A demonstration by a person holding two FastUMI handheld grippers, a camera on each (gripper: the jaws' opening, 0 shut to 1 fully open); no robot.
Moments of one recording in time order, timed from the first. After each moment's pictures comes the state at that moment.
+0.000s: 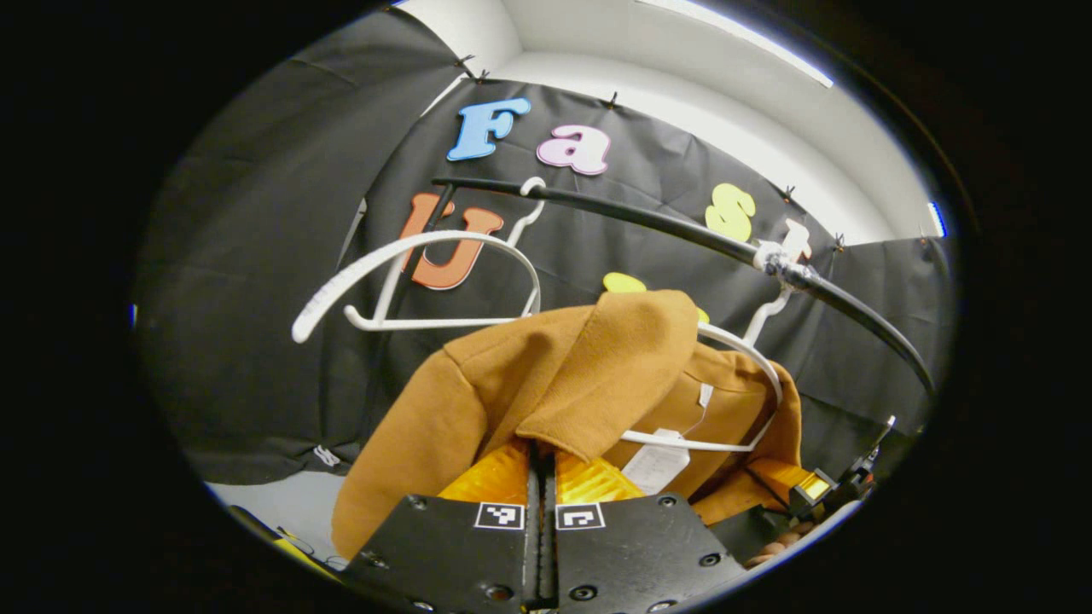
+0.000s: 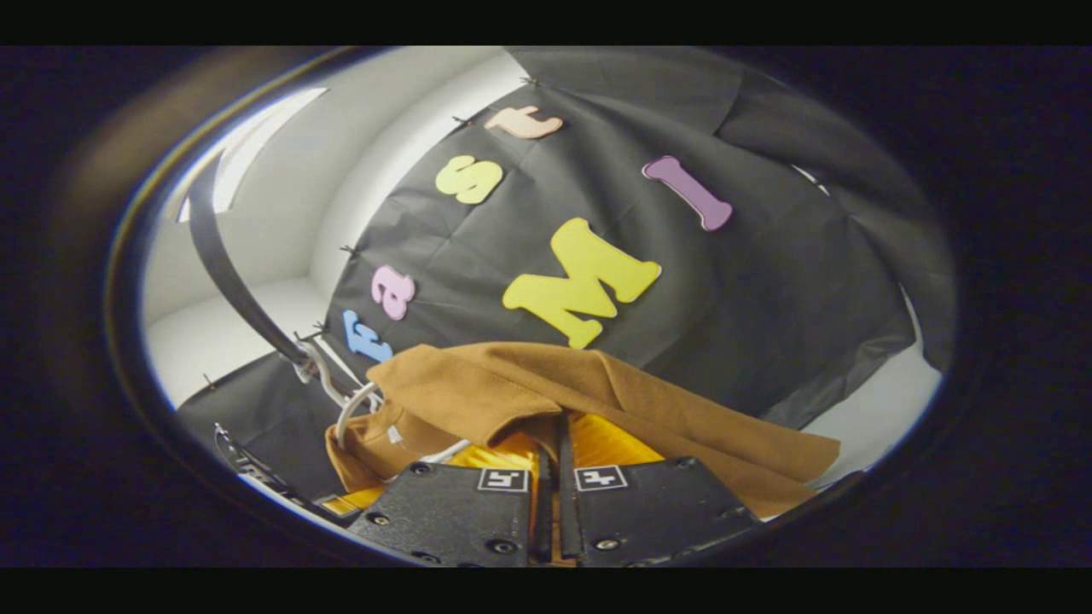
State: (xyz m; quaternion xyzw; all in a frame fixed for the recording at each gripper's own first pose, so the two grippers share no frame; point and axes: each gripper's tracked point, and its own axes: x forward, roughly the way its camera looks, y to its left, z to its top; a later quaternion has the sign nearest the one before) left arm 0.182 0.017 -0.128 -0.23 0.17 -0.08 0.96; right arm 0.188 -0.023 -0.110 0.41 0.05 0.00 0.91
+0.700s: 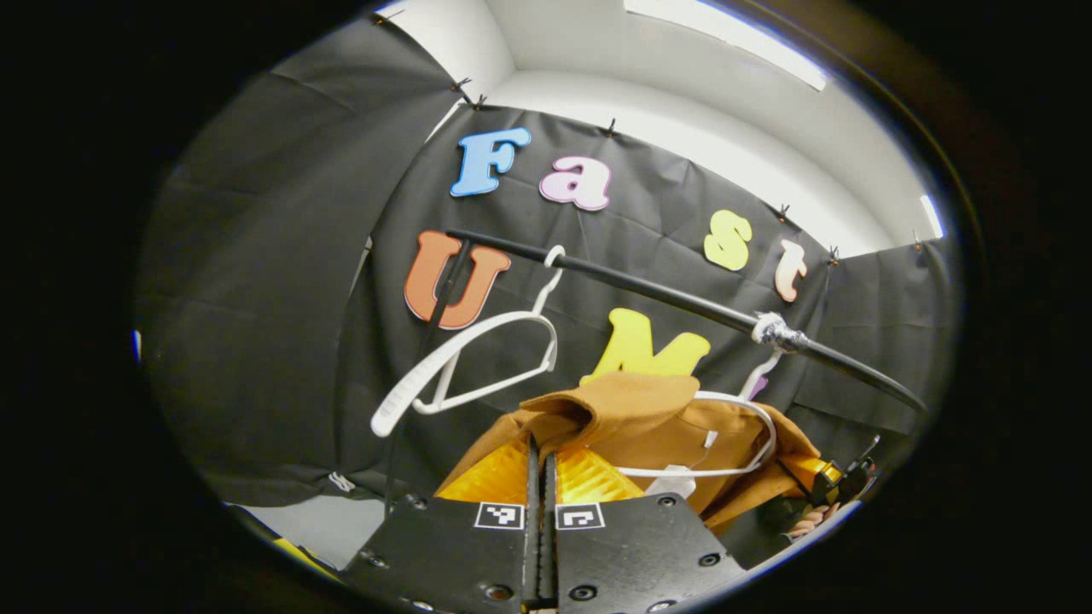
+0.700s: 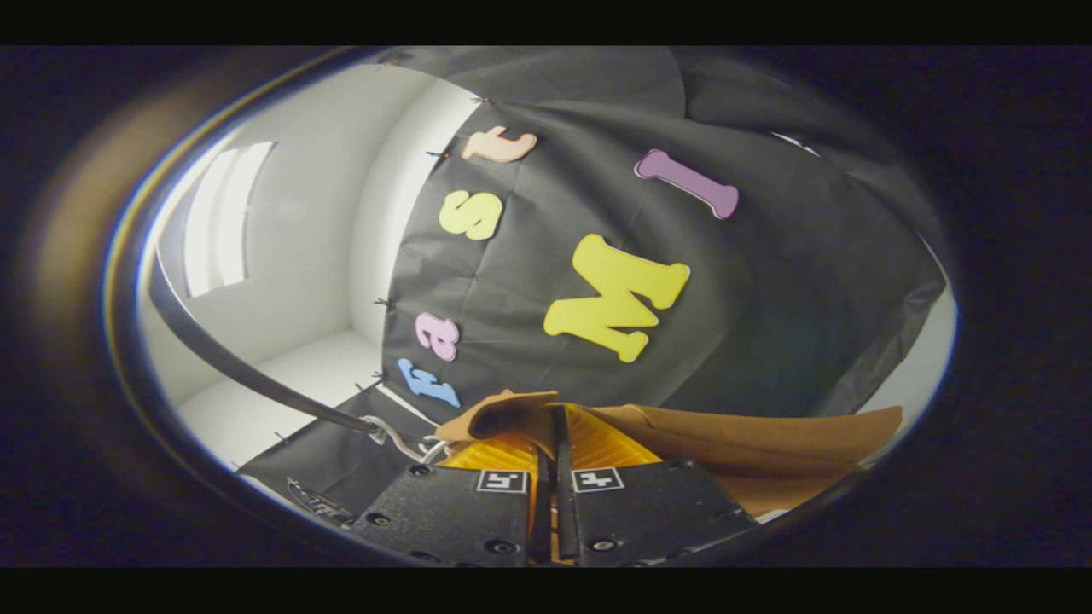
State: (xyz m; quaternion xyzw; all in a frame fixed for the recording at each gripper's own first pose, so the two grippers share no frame) left arm 0.191 0.075 -0.078 -0.20 0.12 -0.07 0.97; right arm 0.191 -0.054 -0.058 0.50 0.01 0.08 0.86
